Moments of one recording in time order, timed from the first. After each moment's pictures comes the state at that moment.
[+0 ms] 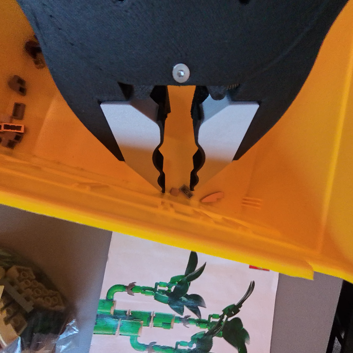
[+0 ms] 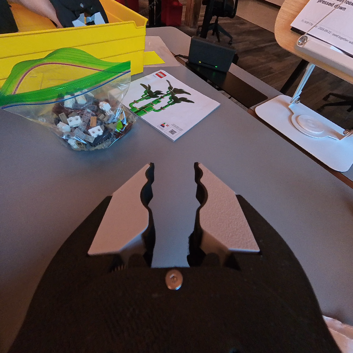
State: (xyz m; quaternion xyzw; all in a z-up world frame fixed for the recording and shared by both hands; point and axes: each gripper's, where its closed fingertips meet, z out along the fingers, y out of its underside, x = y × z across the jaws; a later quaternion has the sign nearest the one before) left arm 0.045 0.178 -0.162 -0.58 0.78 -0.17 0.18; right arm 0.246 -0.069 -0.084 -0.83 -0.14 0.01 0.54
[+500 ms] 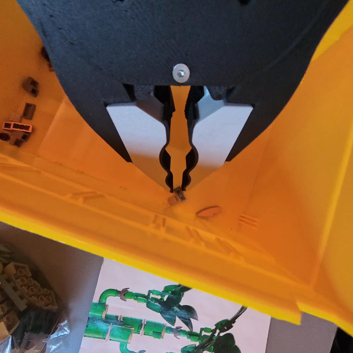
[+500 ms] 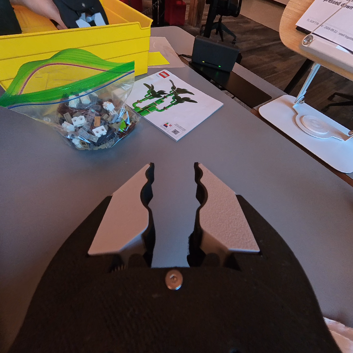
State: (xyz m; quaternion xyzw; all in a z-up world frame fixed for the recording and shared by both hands) left arm 0.038 0.180 -0.163 -0.60 0.76 -0.17 0.18; right arm 0.243 -0.069 -0.084 -0.83 -0.15 0.02 0.54
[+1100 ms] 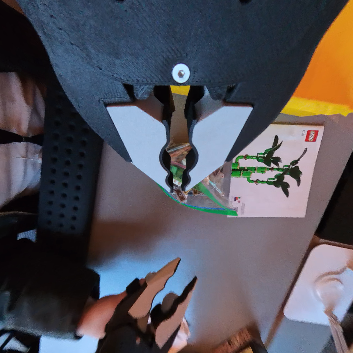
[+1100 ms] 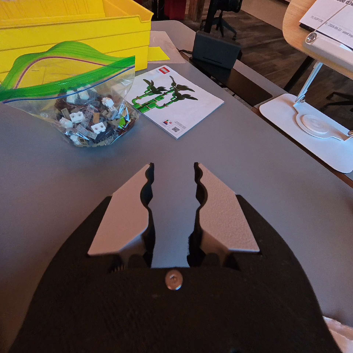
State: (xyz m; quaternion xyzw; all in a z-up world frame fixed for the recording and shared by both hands) left arm 0.086 -0.033 -0.013 -0.50 0.78 -0.31 0.23; right arm 0.242 -0.070 -0.087 -0.84 -0.15 0.01 0.53
